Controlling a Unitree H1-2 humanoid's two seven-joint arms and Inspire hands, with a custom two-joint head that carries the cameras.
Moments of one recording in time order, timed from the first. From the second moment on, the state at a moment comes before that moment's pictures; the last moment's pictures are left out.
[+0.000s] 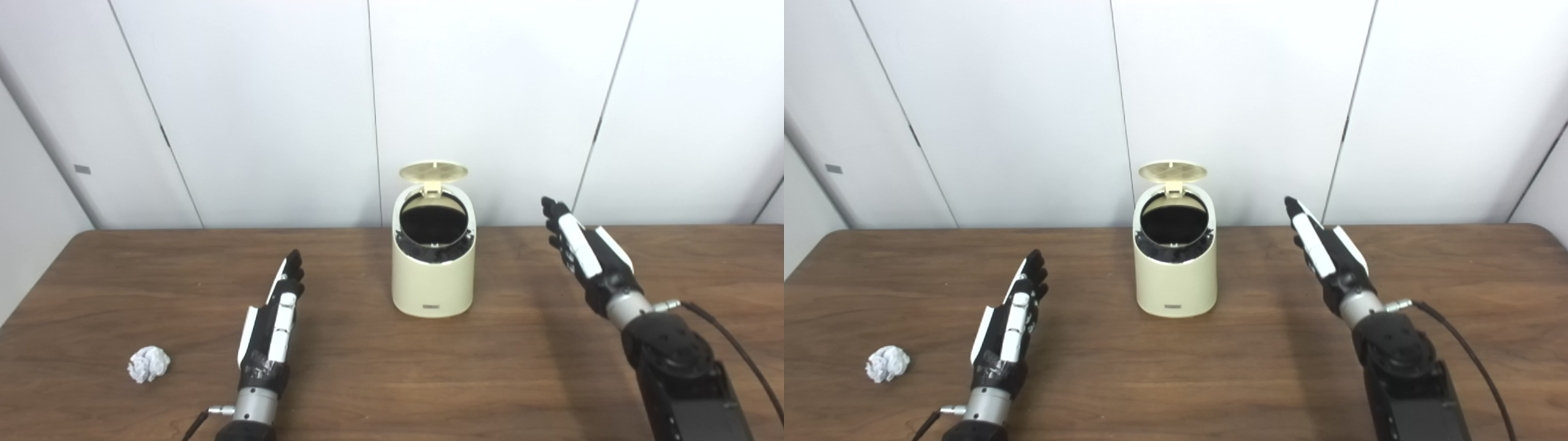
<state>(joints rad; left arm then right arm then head) -0.12 0.04 0.06 0.10 -0.06 -0.20 -0.03 -0.39 -0.22 -0.05 0.06 -0.04 0.27 0.15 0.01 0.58</state>
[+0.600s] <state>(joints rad) -0.11 0.04 0.07 0.09 -0.08 -0.17 -0.04 -0.23 -0.19 -0.12 0.11 0.02 0.07 0.10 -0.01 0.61</state>
